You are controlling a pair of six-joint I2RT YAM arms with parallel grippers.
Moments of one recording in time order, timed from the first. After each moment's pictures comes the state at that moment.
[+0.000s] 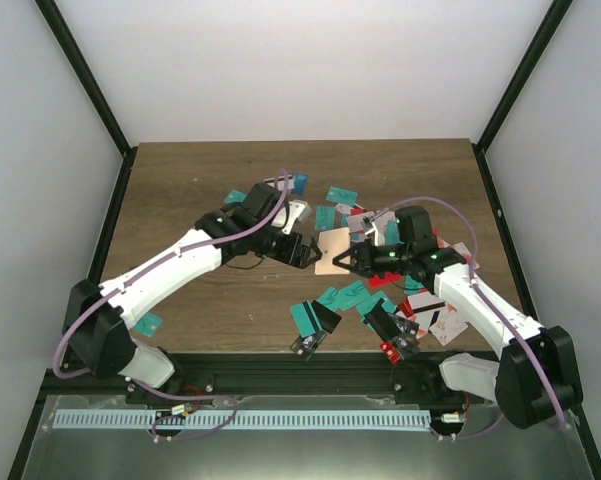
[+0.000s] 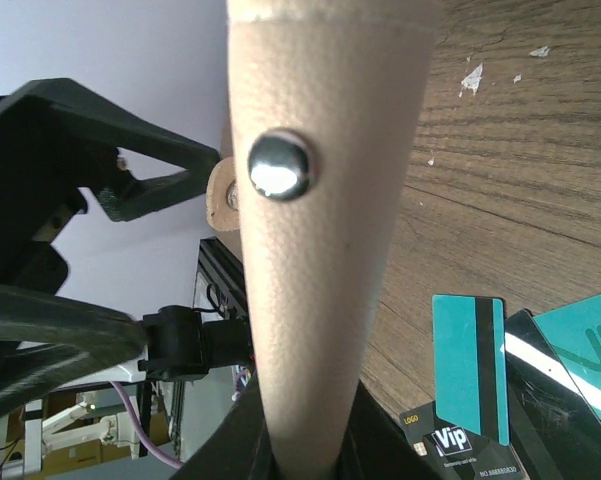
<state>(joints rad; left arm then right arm) -0.74 1.46 1.27 -0.67 0.33 -0.36 0.35 1.17 0.74 -0.30 -0.89 0.65</state>
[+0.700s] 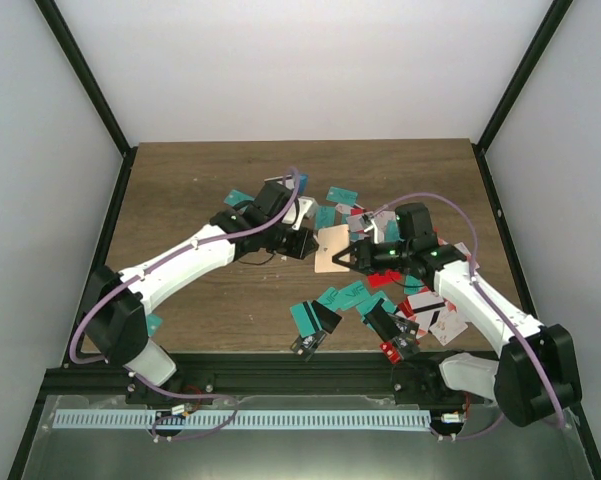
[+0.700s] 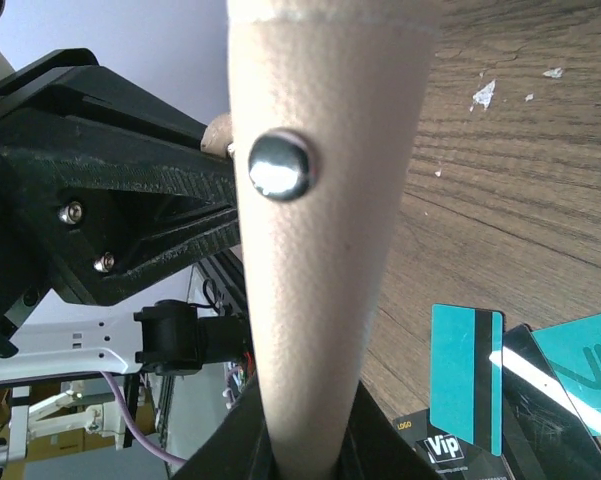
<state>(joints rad) -0.75 1.58 1.29 -0.56 0.33 -0.41 0.35 1.18 0.77 -0.32 -0.90 0.60</state>
